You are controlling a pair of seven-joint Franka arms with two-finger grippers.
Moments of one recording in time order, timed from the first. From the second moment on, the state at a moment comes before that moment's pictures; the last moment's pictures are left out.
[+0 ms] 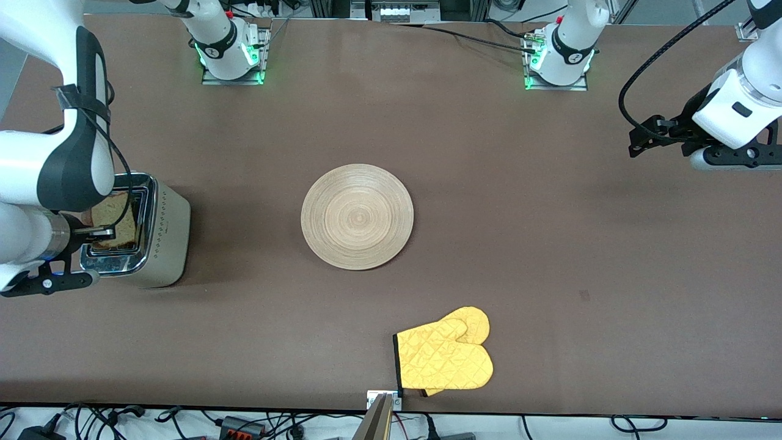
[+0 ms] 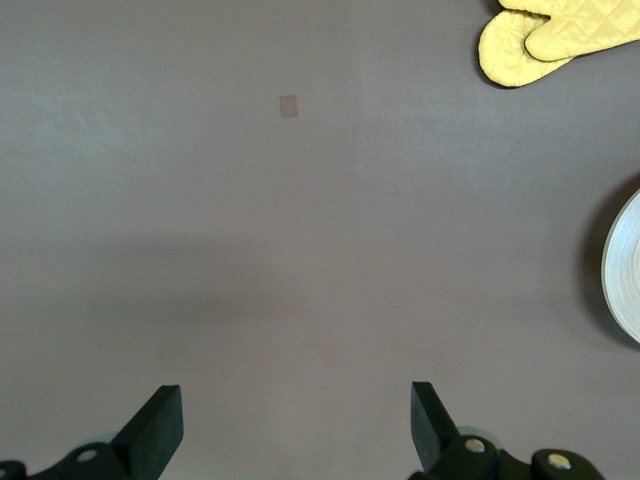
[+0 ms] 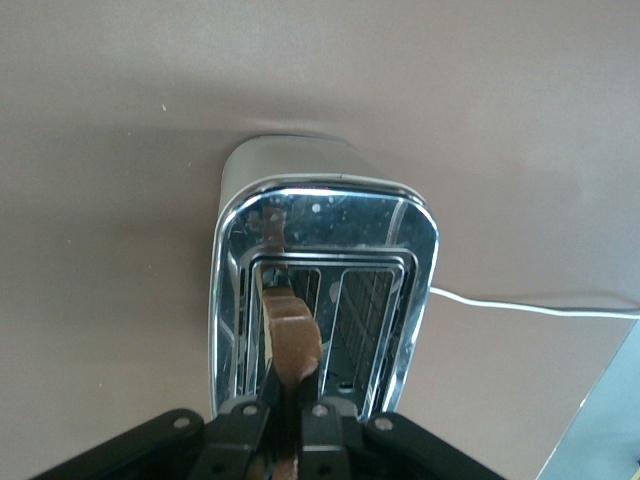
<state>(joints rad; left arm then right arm) -0.05 0.00 -0.04 -1.63 -0.02 1.57 -0.13 0.14 0.65 -0.19 -1.07 -0.16 1.47 -0.17</state>
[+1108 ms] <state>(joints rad) -0.05 0.01 -0.04 -1.62 -0.02 1.54 -0.19 0.14 0.68 -0.18 -1.07 -0.15 1.50 -0.17</state>
